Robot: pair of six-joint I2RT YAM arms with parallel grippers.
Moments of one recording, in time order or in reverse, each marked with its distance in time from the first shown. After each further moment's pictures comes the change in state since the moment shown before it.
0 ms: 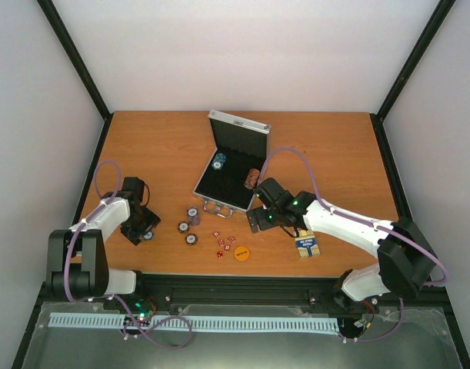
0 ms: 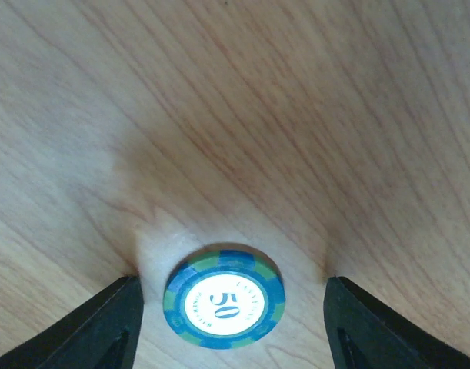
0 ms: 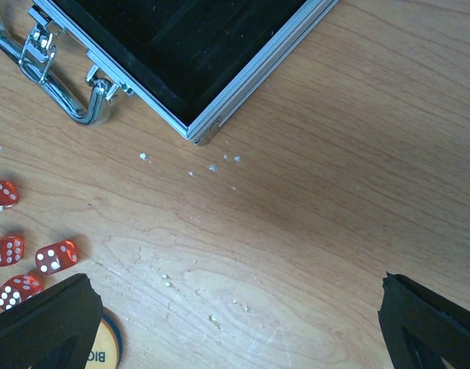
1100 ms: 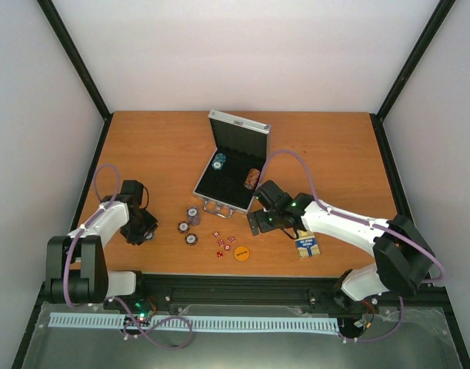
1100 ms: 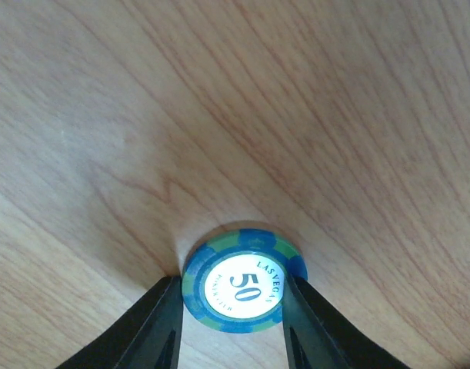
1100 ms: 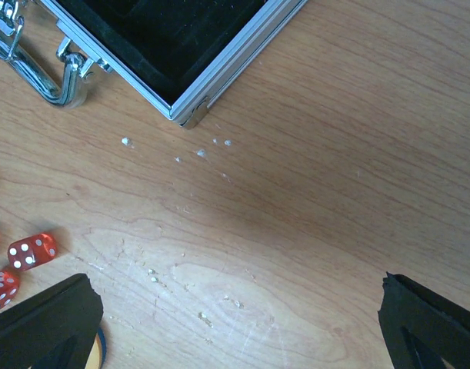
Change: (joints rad) left arm 0.006 -0.041 -0.034 -0.009 0.019 0.021; right arm -0.001 0.019 -0.027 0.015 0.002 0.004
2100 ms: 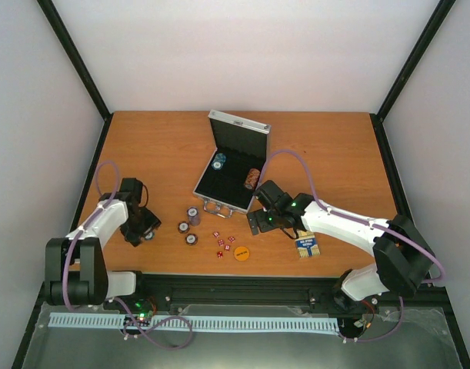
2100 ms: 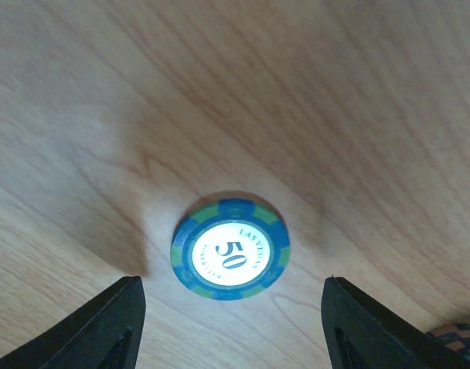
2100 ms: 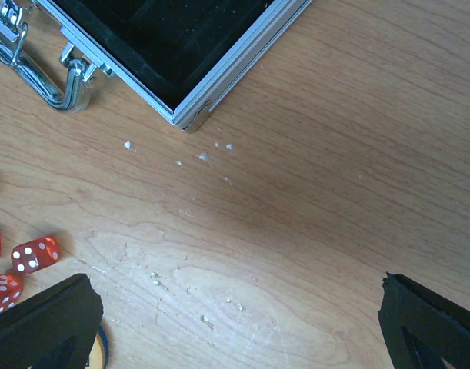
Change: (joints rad) left arm 0.000 -0.020 0.045 -0.057 0.026 0.074; right arm 0.000 0.000 0.000 0.007 0.000 0.003
